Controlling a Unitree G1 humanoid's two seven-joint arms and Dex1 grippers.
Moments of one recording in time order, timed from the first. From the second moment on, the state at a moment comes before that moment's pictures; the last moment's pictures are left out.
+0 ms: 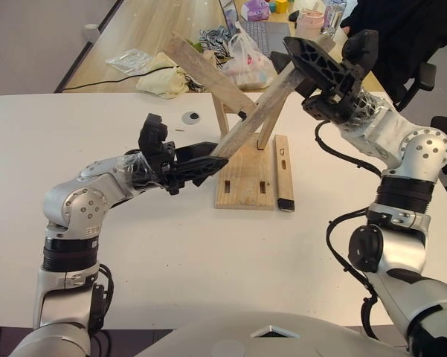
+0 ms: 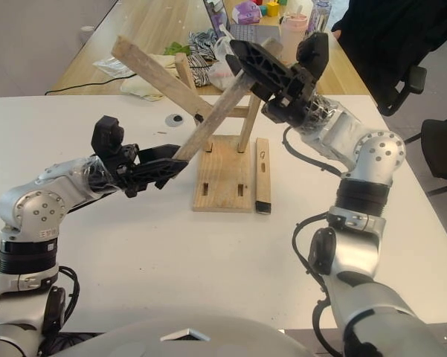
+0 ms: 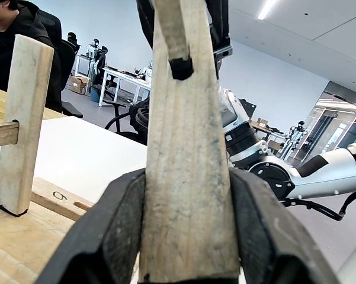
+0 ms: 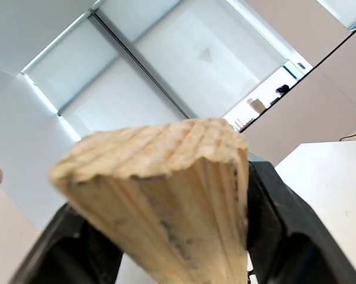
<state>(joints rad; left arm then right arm) -0.34 0.52 0.08 -0.20 -0.92 0.81 -1.01 -0.76 -0.29 -0.39 0.19 1.37 1.18 0.54</state>
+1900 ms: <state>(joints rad) -0.27 0.46 0.04 -0.05 -0.68 0.68 -0.90 -0.73 -0.61 -0.08 0.40 0.58 0.60 1.29</state>
